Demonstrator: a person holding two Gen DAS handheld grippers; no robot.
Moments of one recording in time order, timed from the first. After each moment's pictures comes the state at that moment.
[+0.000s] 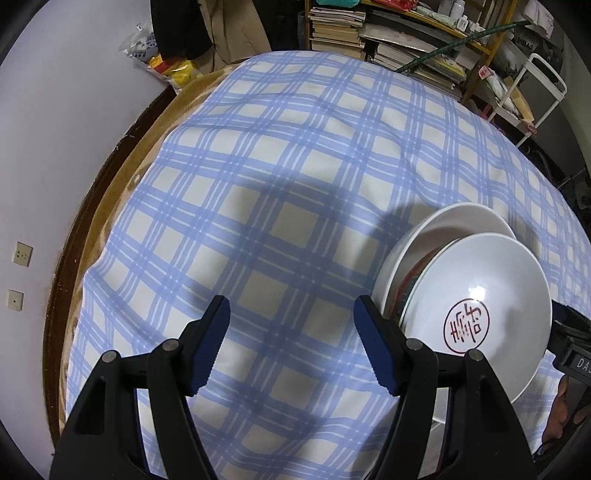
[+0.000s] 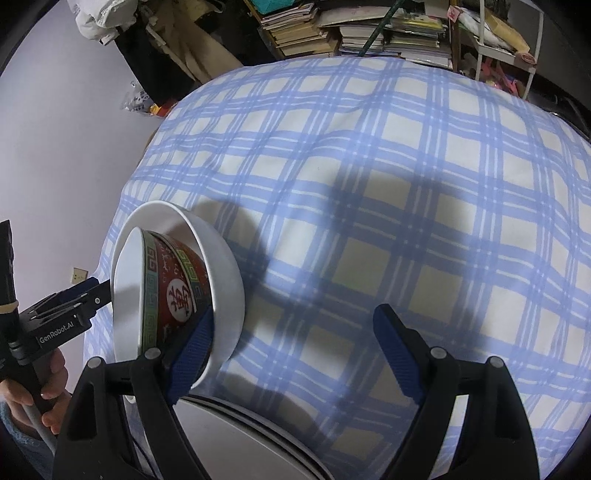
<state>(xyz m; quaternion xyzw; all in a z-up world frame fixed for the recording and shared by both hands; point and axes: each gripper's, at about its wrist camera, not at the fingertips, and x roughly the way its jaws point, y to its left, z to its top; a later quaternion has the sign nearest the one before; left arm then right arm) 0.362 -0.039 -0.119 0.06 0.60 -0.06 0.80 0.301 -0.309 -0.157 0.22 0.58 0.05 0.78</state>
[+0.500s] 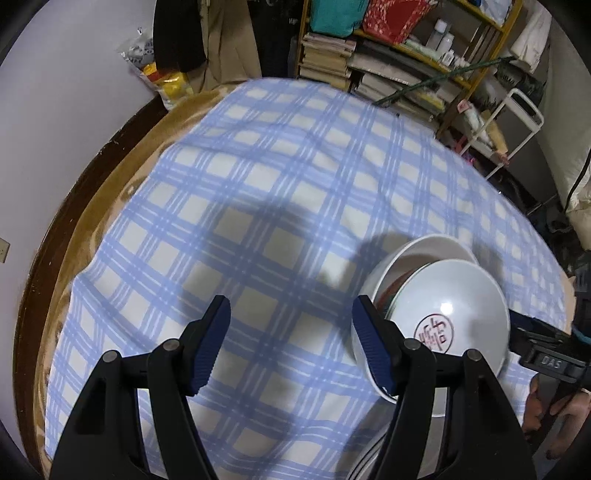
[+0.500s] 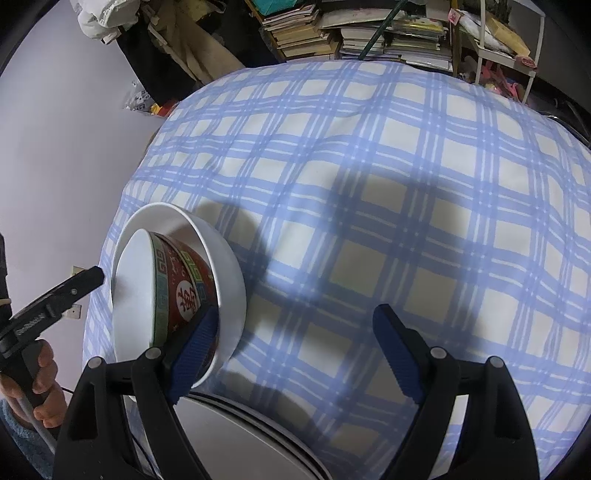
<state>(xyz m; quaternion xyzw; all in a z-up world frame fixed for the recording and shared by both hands) 0.357 -0.020 -0.093 0.00 0.56 -0.10 0.82 0.301 -0.311 -0.153 0.21 0.58 0.05 0.78</state>
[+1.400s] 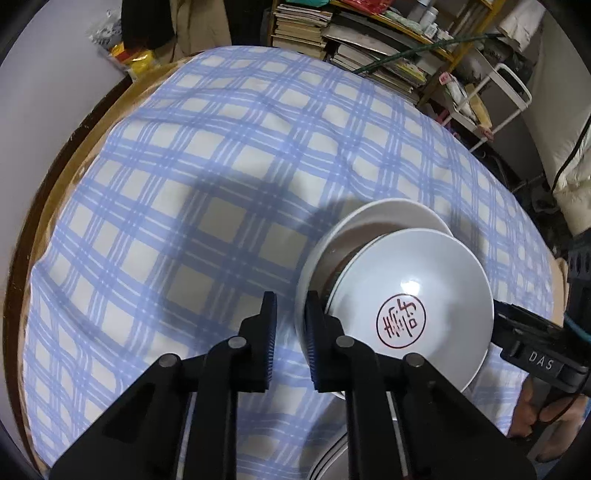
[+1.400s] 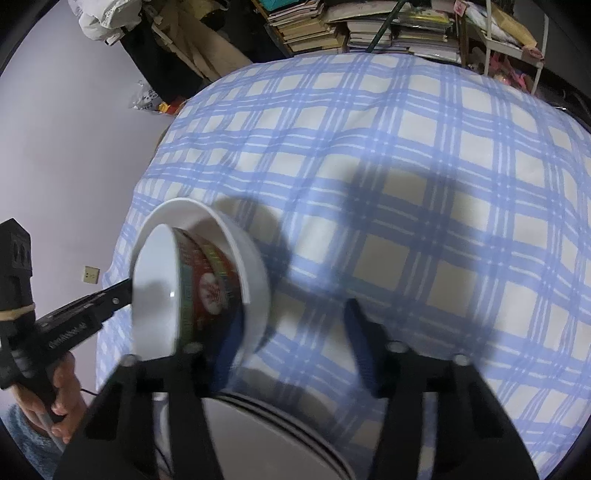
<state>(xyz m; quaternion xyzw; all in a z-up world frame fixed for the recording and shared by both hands) 0.354 -0.057 -0.118 0.00 0.61 -0.14 0.78 0.305 -0.301 -0.152 0.23 0.59 0.07 0.77</state>
